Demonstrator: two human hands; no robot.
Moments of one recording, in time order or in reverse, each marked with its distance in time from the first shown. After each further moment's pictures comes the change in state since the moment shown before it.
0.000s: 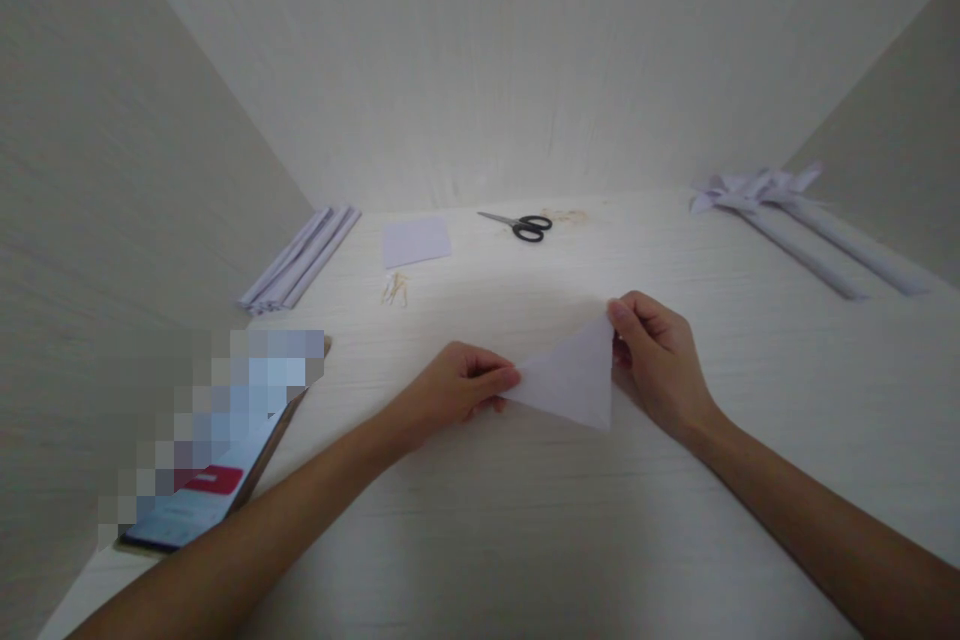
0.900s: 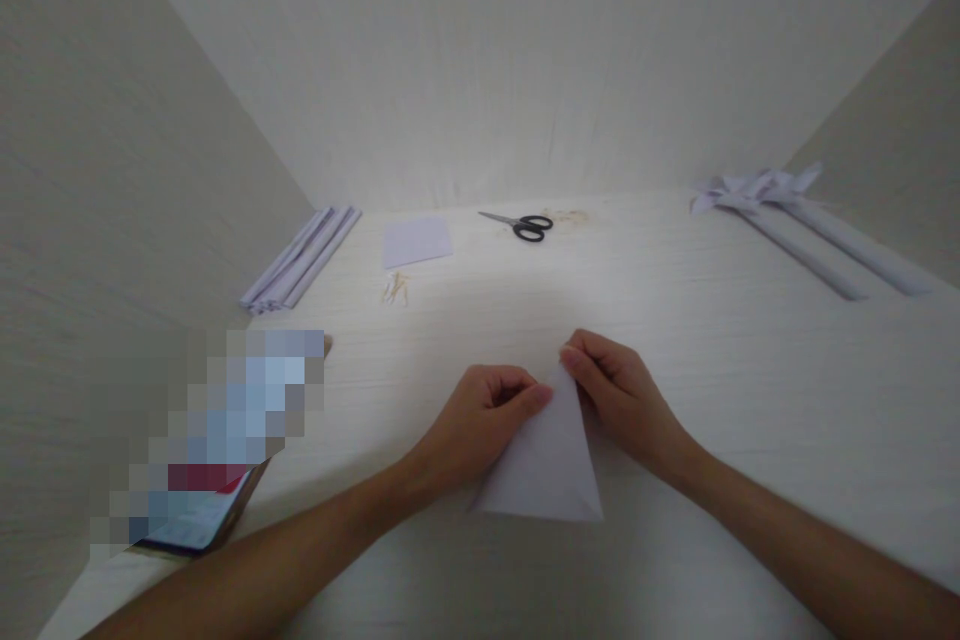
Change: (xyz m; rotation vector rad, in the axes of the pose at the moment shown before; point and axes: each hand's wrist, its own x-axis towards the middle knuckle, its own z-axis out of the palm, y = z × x) left_hand -0.010 0.000 0.033 -0.069 0.062 0.131; right_hand -0.023 -0.018 0.021 -0.160 -0.297 -0.018
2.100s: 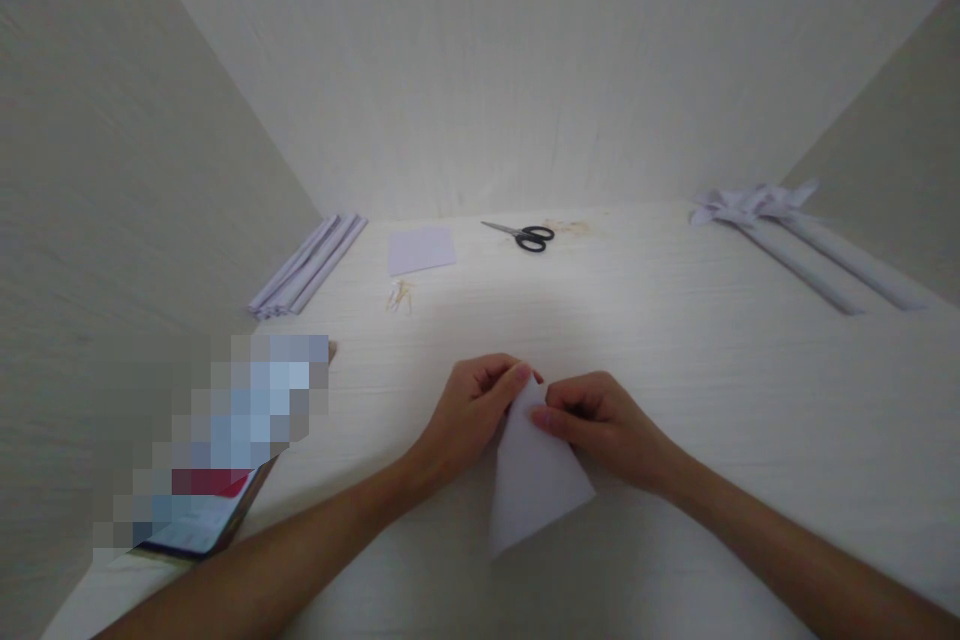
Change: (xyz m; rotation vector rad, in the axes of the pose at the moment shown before) left_hand 0.008 -0.006 -0.007 -0.016 0.168 0.135; right_hand -0.004 0.000 0.007 0.116 -0.370 0.079
